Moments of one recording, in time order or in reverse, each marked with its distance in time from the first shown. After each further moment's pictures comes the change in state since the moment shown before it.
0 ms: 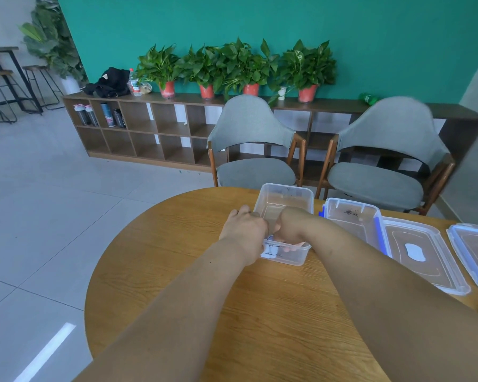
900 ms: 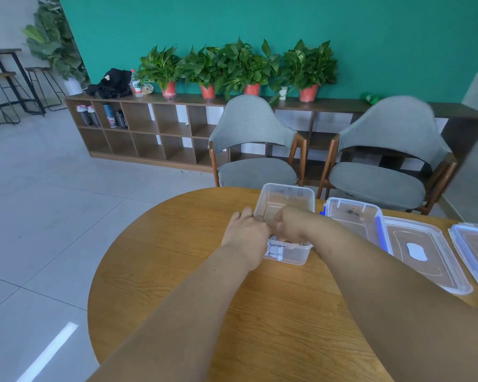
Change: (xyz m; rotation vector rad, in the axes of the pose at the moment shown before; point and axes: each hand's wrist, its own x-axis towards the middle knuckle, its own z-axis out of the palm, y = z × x) left_hand -0.009 0.006 0.004 0.038 0.055 0.016; right_hand -0.011 -0.002 -0.009 -0.041 -0.034 -0.051
